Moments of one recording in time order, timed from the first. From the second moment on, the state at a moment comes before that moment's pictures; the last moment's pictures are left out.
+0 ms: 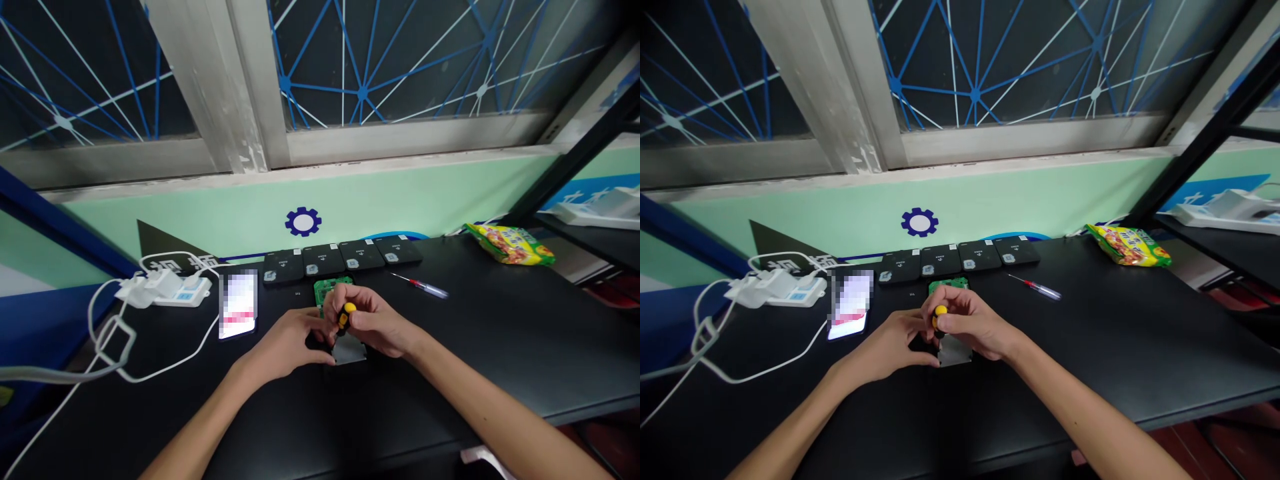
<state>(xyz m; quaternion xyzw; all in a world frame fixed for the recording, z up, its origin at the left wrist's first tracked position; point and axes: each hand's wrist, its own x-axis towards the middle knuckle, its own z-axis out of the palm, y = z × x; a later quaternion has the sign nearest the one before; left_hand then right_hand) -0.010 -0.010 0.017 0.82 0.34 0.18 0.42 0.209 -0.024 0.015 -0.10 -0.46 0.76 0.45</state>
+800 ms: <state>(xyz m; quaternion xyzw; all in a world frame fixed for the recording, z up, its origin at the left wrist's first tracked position) -0.004 -0.029 0.038 0.87 0.38 0.16 0.28 0.221 -0.008 0.005 -0.31 -0.47 0.59 0.58</state>
